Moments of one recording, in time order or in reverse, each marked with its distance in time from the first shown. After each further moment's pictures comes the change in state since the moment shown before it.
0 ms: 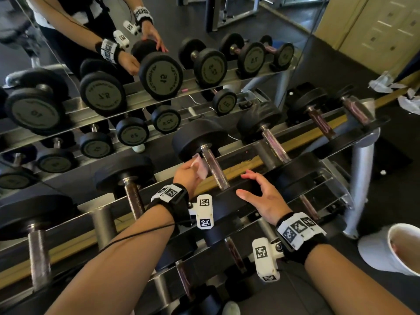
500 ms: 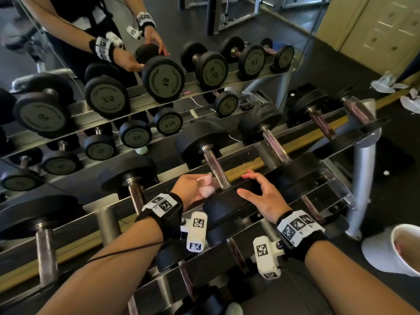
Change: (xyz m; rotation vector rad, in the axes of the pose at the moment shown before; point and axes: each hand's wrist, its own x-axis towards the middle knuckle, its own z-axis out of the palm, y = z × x) left_hand -0.037 0.004 -0.012 0.200 -0.186 -0.115; right_hand 0.003 0.004 0.000 -0.007 0.004 0.011
